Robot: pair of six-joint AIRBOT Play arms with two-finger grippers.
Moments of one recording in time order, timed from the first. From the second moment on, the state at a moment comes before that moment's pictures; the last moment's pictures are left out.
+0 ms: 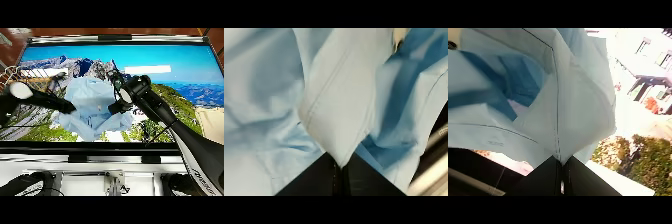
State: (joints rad) left arm -0.19 -1.14 1.18 1.13 -1.18 -1.15; right arm 0.72 -1.43 1.51 -1.71 1.33 1.77
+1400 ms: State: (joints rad) left arm -0.25 -1.01 0.96 1.38 -1.08 -1.50; right arm 0.71 -1.47 1.49 -1.50 1.38 1.87
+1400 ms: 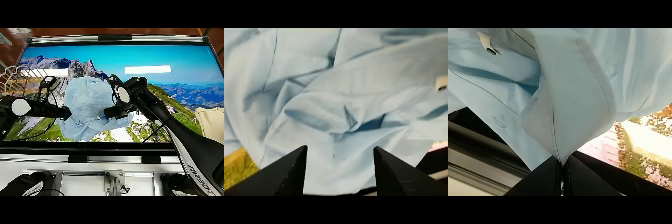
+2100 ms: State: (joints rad) left arm 0.41 -1.08 1.34 1.39 -1.18 -1.41; right arm 0.71 -1.47 1.49 -1.50 1.38 1.85
